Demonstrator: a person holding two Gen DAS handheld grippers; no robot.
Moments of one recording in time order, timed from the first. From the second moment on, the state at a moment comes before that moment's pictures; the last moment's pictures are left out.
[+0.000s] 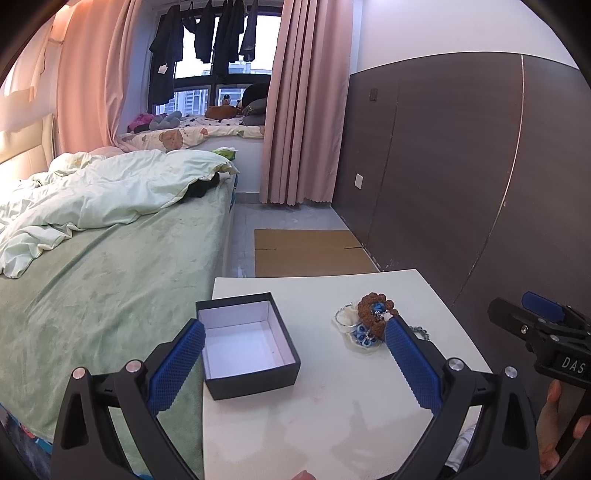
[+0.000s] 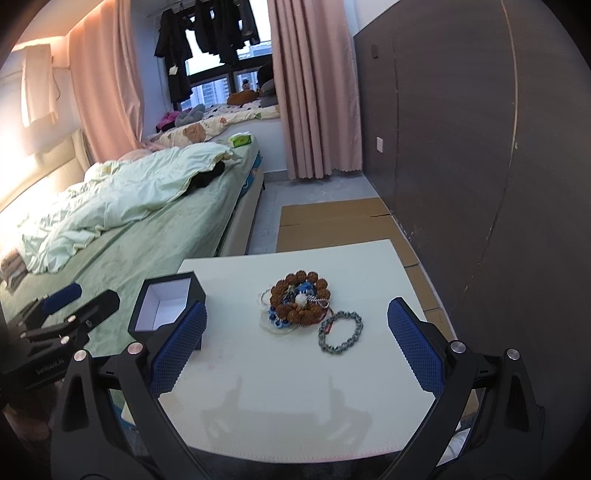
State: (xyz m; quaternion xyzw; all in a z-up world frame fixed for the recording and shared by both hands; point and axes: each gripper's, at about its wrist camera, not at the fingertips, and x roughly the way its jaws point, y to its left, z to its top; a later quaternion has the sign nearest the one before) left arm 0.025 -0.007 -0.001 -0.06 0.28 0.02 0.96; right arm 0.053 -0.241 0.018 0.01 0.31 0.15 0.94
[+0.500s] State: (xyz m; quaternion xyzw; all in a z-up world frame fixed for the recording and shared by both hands) left arm 0.089 -0.030 -0.017 -0.07 0.31 -0.01 0.95; right arm 0.127 -0.300 0.000 0.13 0.36 0.11 0.92
